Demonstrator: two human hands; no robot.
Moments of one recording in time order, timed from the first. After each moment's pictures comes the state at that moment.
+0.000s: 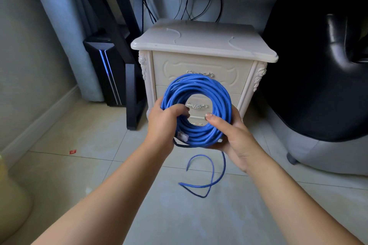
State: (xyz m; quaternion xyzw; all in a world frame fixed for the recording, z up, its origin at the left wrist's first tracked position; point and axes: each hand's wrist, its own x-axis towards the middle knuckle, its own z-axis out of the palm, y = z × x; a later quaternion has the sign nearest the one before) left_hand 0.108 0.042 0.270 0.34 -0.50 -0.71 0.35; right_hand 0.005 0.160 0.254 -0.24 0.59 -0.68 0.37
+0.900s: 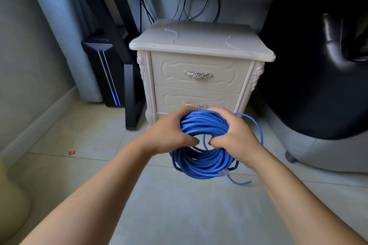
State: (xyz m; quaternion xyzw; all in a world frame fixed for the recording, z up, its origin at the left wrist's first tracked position) left_hand 0.125 0.036 0.270 0.20 -0.84 -0.49 0.12; right_hand -0.004 0.173 0.260 -0.41 0.72 -0.50 0.25
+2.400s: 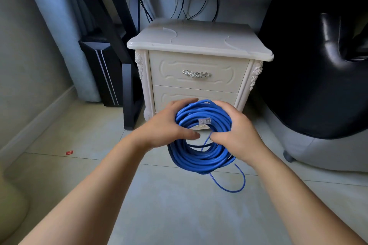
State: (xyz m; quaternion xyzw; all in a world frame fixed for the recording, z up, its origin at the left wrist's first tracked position) left_hand 0.122 0.025 0.275 0.20 -0.82 -0.53 0.11; right_hand -0.009 0.175 0.261 -0.42 0.74 -0.49 0.18
